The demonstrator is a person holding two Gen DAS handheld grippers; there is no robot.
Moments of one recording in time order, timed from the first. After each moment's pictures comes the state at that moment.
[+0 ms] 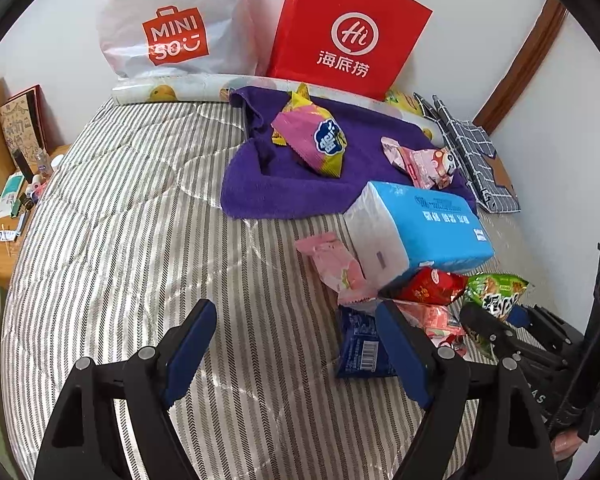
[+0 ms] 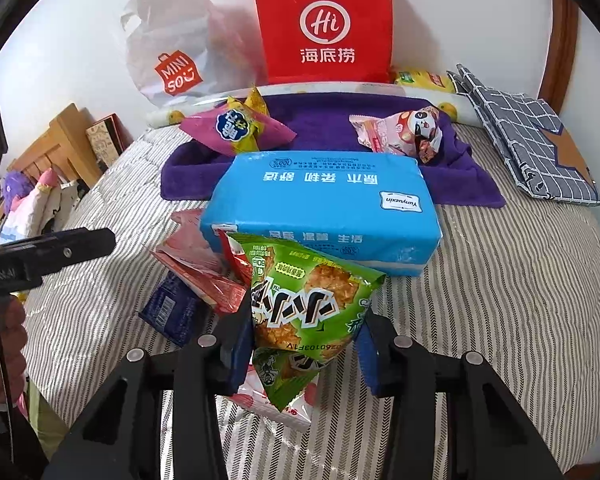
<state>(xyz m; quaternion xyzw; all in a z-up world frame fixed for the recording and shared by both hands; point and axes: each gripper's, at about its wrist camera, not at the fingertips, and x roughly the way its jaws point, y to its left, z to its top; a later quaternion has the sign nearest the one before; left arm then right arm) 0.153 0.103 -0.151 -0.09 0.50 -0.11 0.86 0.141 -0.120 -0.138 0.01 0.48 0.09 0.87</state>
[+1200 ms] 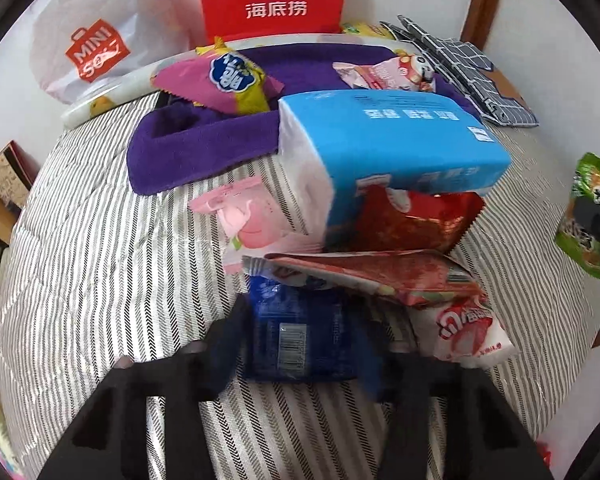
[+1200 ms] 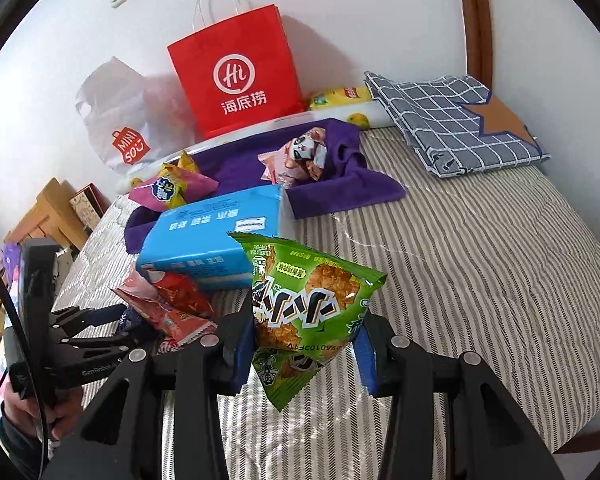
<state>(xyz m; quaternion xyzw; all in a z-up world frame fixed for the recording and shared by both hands) 0.152 0.001 -0.189 0.05 0.52 -0.10 0.84 0.116 -0.230 -0.125 0.10 0.44 0.04 0.89</state>
